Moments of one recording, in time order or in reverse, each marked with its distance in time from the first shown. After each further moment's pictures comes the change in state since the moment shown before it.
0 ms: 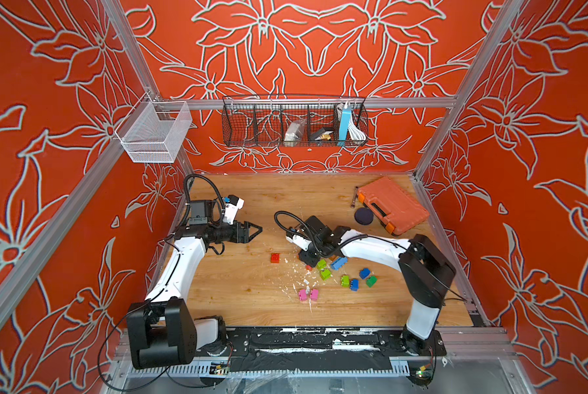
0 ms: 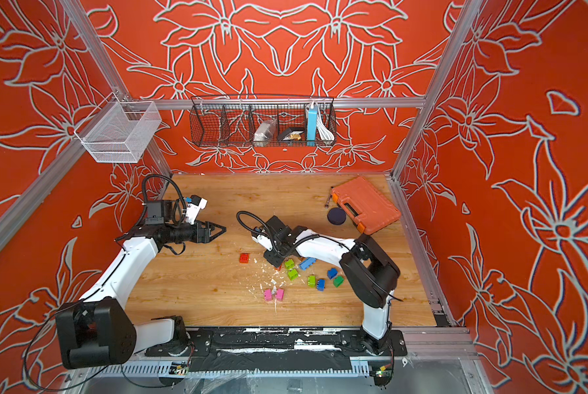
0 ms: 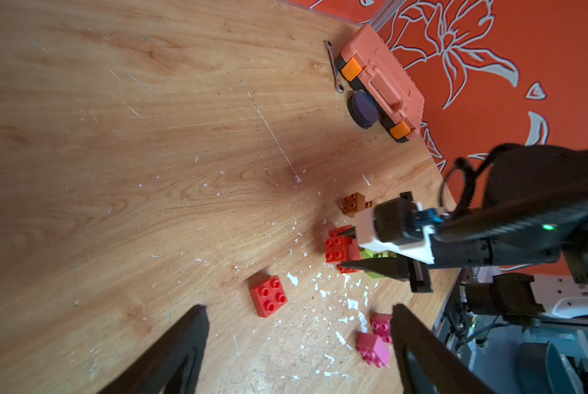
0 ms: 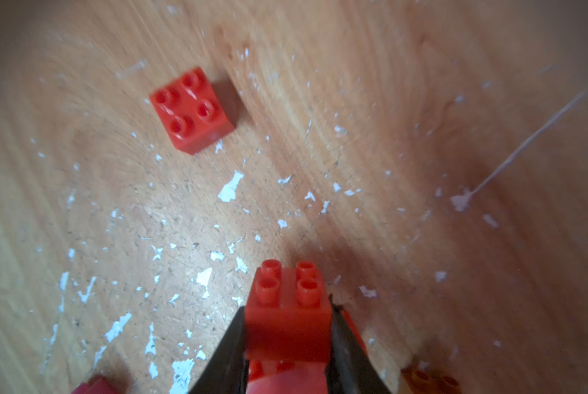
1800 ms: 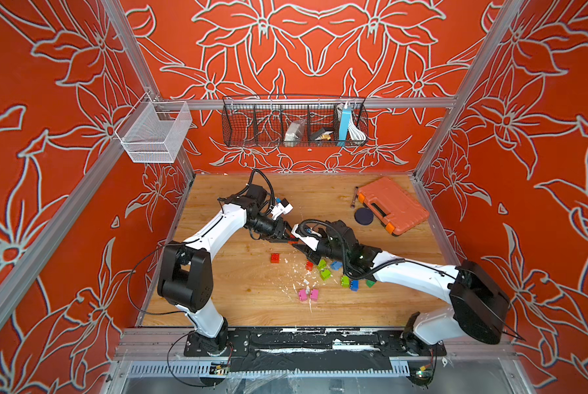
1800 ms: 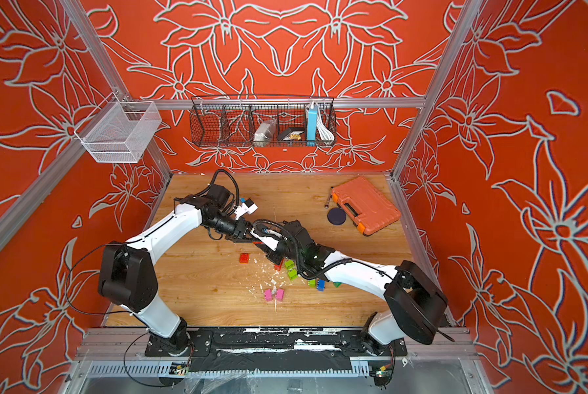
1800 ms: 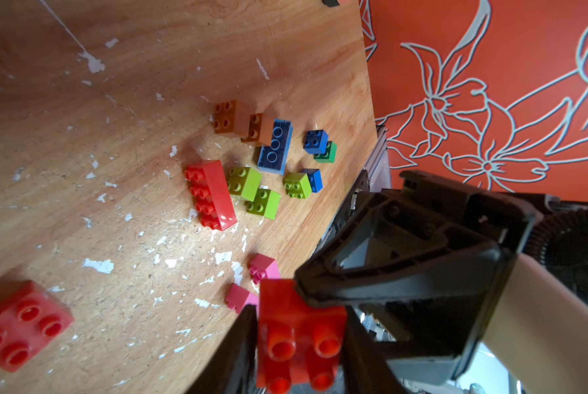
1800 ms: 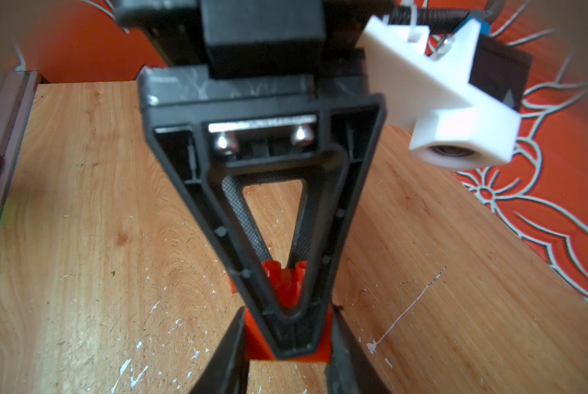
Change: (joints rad) left arm -0.388 0.397 0.392 -0.385 0.104 -0.064; right arm 0.029 -0.314 -0.336 0.632 -0.072 -0.127
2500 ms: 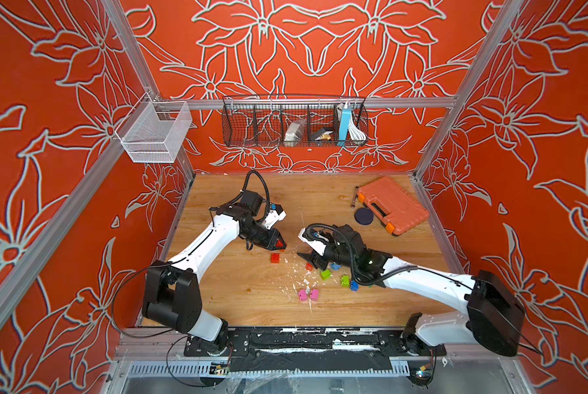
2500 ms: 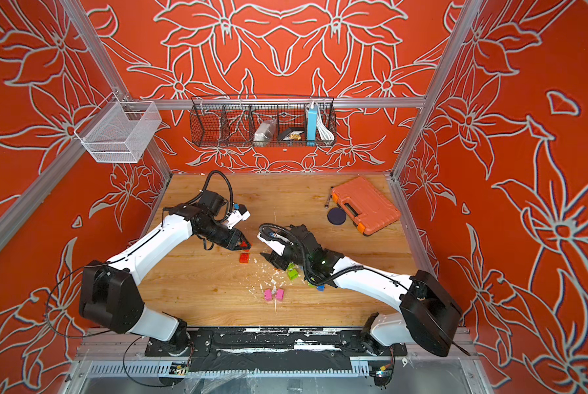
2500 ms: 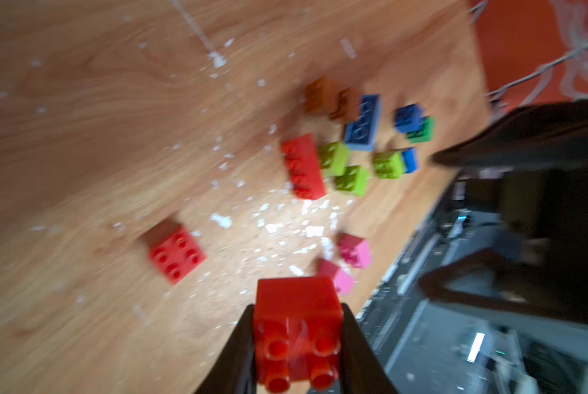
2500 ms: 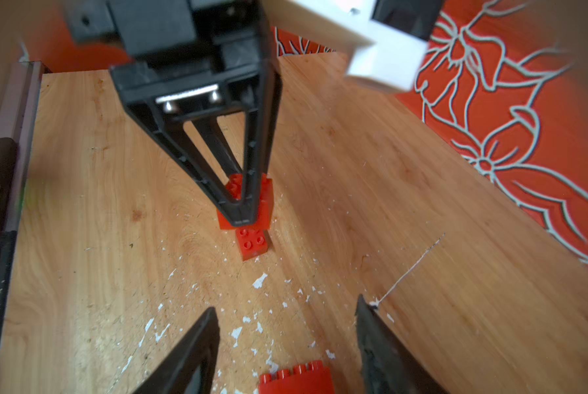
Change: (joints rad) left arm -0.038 -0.194 -0.178 0.044 -0.426 0.129; right arm 0.003 -0.131 -0.085 -0.103 0.035 0.038
